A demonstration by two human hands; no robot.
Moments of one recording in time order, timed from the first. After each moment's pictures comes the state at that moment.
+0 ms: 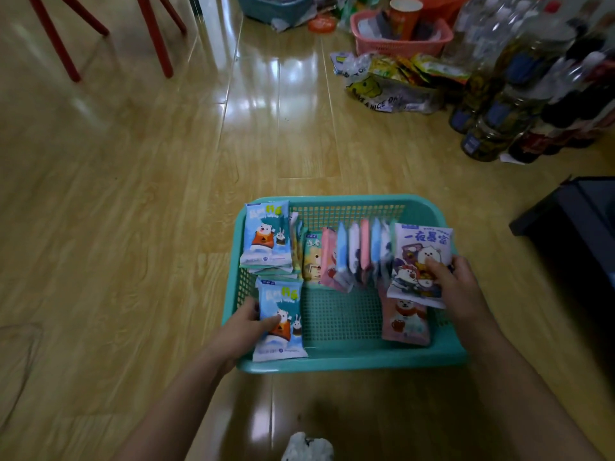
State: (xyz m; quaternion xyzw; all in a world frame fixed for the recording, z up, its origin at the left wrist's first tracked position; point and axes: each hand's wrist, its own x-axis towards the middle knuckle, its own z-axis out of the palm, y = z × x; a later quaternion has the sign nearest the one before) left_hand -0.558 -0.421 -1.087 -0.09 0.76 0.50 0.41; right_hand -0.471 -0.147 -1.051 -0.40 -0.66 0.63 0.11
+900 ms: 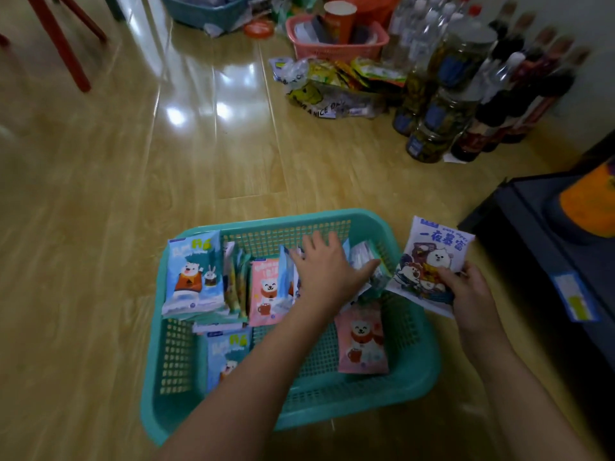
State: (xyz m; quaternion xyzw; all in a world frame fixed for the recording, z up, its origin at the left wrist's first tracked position) left_hand -0.589 -0.188 -1.079 0.25 0.94 0.15 0.18; right_hand -0.456 -0.063 -1.067 -0.45 -0.60 0.63 0.21
